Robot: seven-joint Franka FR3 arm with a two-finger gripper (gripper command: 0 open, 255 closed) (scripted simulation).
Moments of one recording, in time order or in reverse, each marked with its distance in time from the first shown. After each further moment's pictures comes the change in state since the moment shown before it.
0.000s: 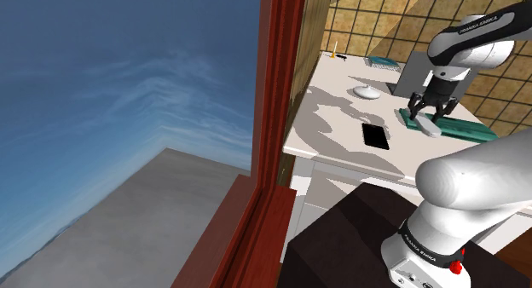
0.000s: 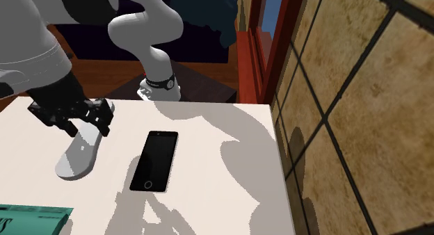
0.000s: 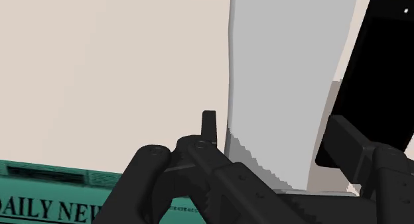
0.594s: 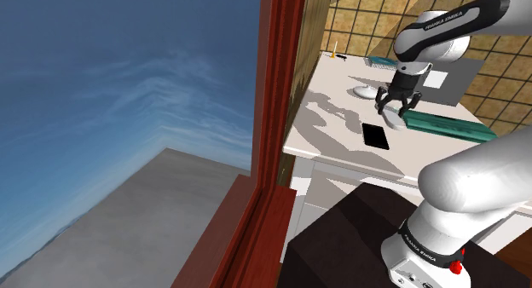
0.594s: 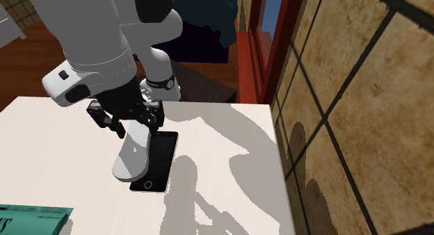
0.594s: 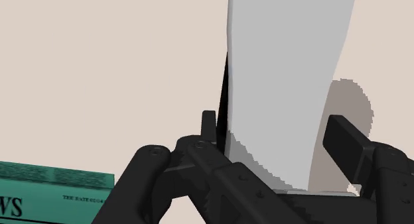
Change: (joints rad) arm 0.109 0.050 0.156 0.015 0.086 0.012 0.208
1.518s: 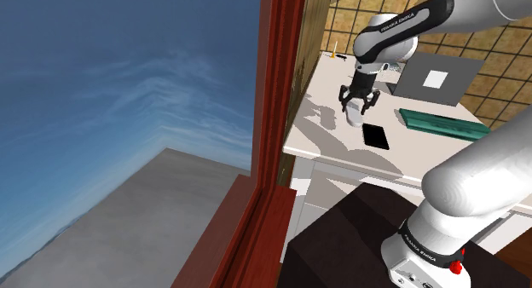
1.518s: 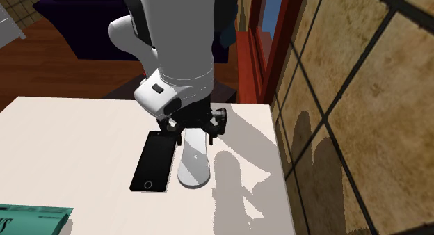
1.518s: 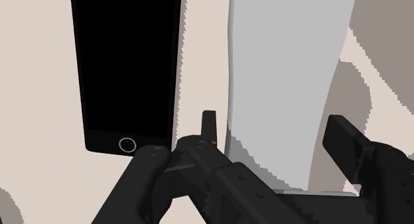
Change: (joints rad) arm 0.122 0.182 0.145 0.105 0.092 0.063 0.205
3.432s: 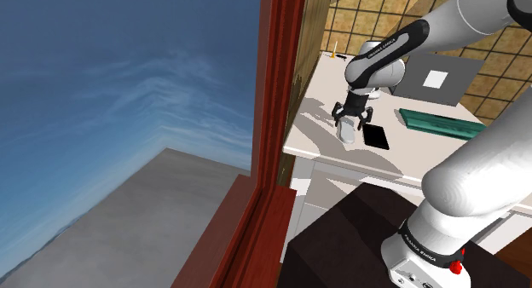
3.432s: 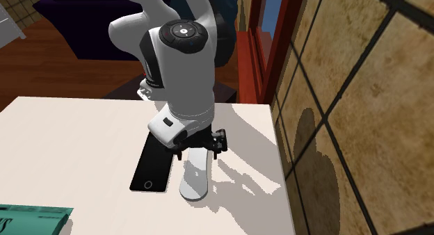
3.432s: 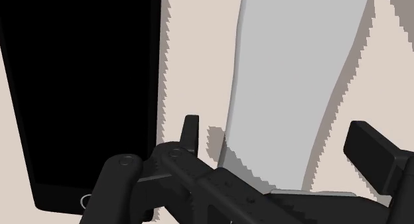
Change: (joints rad) arm 0.001 0.119 -0.008 -0.099 0.012 0.217 -0.007
